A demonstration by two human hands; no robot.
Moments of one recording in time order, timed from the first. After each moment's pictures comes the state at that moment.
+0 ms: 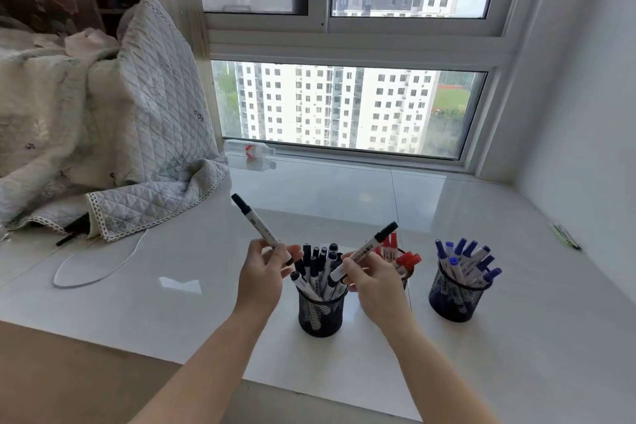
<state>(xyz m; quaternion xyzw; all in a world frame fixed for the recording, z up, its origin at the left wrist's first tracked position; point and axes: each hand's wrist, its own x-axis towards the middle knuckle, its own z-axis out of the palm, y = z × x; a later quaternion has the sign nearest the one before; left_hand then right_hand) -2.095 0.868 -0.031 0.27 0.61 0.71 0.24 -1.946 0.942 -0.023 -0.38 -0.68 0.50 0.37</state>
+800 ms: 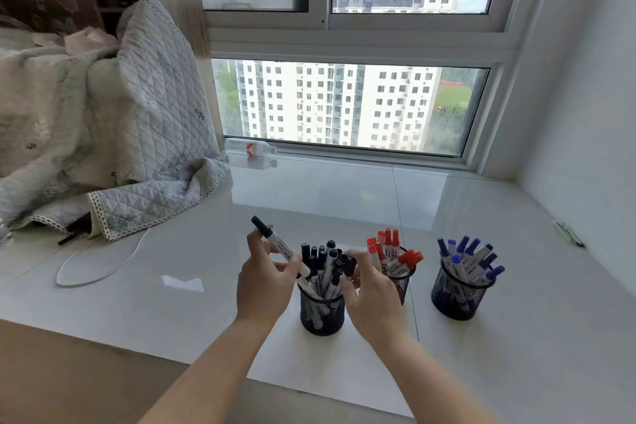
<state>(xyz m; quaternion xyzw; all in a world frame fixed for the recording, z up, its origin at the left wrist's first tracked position) -2.093 0.862 -0.037 0.39 0.75 0.53 0.02 -1.947 0.938 -0.050 -0.36 -0.84 0.20 0.36</state>
